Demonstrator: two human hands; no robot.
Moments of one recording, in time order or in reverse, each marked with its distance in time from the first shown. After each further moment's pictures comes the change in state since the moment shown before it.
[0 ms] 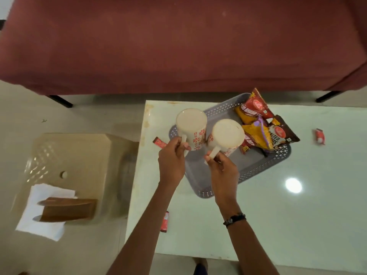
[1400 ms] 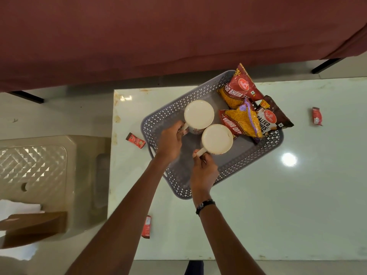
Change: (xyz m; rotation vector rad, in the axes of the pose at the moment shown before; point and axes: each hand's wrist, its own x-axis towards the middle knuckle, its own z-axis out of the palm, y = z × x) left_hand 0.070 -0.032 0.086 0.198 -0.329 0.115; right_hand 0.035 0.066 0.031 0.047 0.279 0.256
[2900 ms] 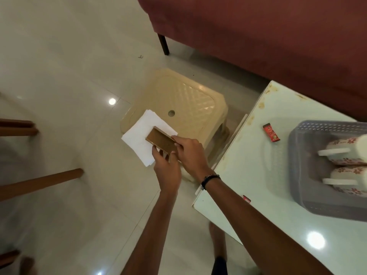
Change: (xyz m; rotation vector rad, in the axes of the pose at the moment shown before) left_hand -0.267 -0.171 -0.172 -0.750 0.943 -0.801; right_hand -0.268 -0.008 0.189 -0.684 -1.149 -0.920
